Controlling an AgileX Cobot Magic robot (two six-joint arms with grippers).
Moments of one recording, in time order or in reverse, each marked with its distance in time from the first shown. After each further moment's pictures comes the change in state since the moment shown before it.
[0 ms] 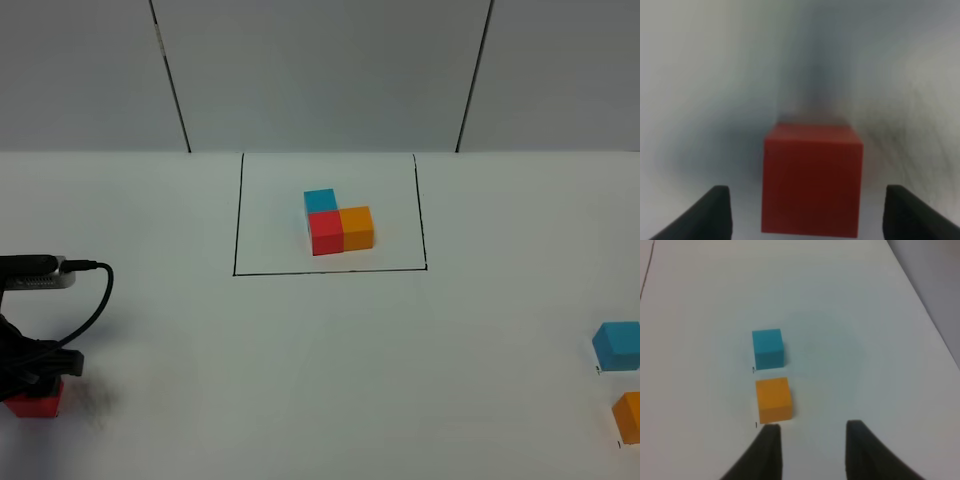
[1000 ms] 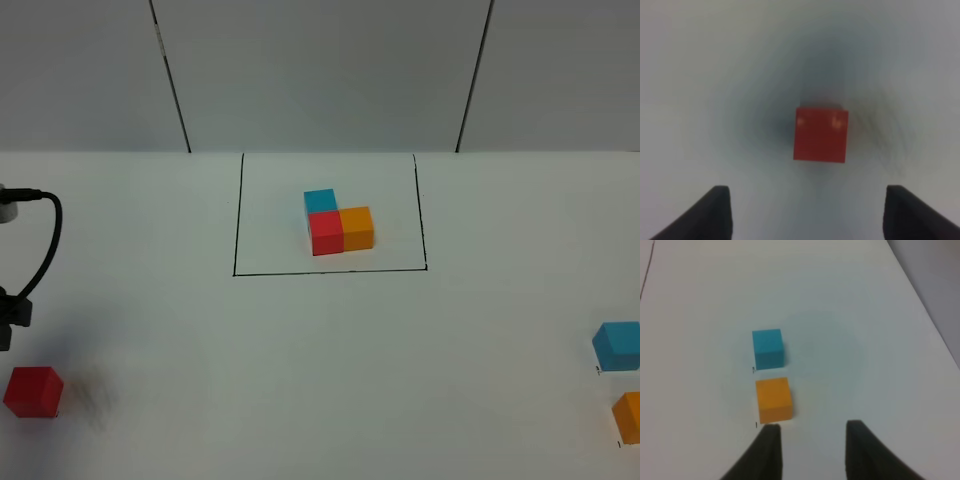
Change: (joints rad) left arm 0.000 -0.275 -0.171 -0.027 0.370 0.037; right arm 0.000 0.000 0.000 0.000 0.000 0.000
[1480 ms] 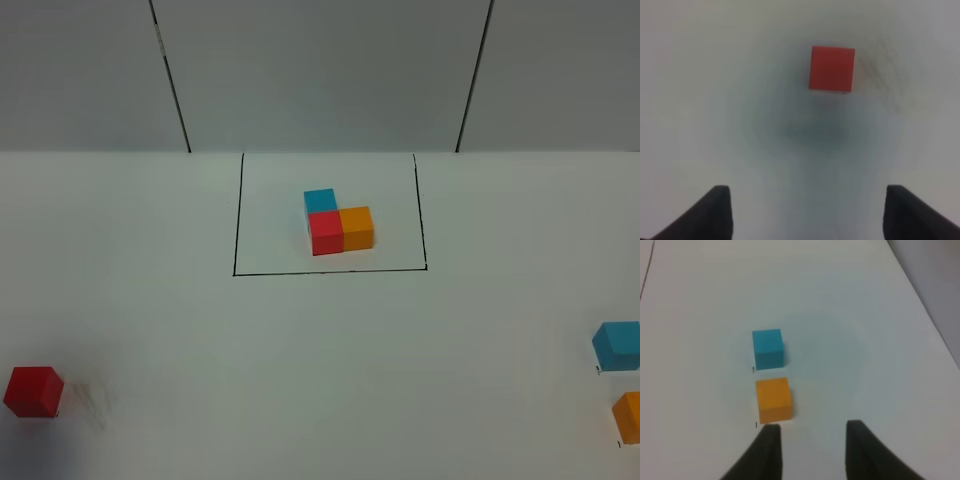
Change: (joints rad) left arm 0.000 -0.268 -0.001 0.000 0.248 0.002; right arm 0.000 0.000 0.000 0.000 0.000 0.000
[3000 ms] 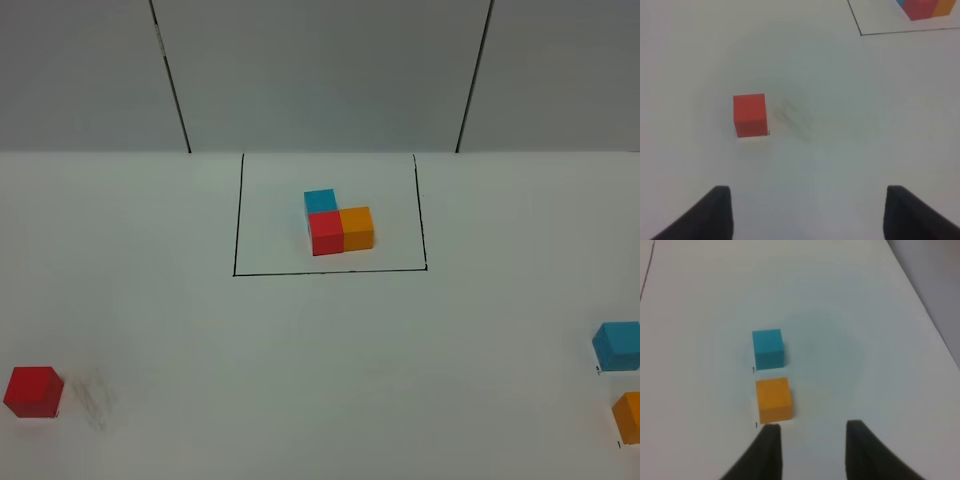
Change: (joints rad) left arm 0.000 -1.073 0.369 -0.224 0.053 0.209; right arm 0.000 0.000 0.000 0.000 0.000 0.000
